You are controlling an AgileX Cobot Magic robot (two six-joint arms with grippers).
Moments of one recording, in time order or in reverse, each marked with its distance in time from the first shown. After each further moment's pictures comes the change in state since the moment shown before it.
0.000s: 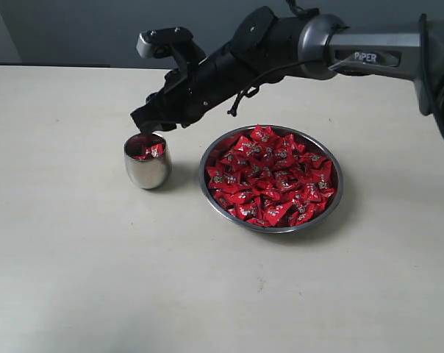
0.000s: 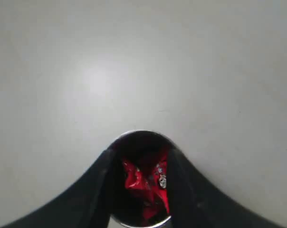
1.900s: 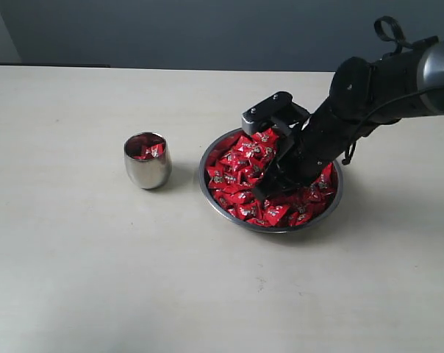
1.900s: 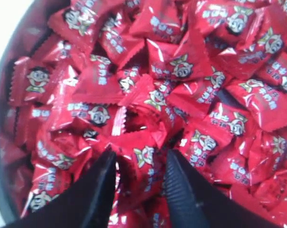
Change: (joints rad) left arm 0.000 0.000 0.000 0.000 0.000 0.000; right arm -0.145 -0.289 0.603 -0.496 -0.101 0.212
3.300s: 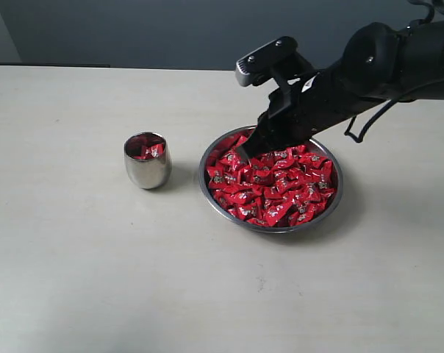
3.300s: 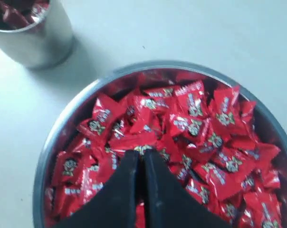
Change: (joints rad) left arm 0.000 0.000 0.000 0.000 0.000 0.000; right arm 0.064 -0.155 0.000 0.014 -0.153 0.031
